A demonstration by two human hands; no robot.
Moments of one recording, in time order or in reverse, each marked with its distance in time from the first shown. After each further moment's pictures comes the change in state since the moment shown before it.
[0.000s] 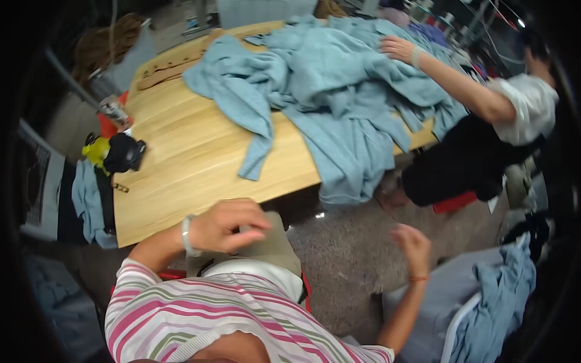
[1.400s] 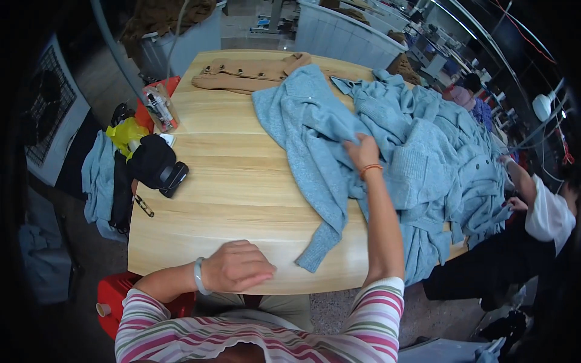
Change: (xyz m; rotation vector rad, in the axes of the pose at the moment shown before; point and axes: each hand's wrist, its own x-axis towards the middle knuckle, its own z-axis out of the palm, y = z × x) left_hand -0.075 -0.075 -0.114 0.381 0.314 -0.120; right_hand 0.359 -0.252 0.428 -0.584 -0.126 -0.479
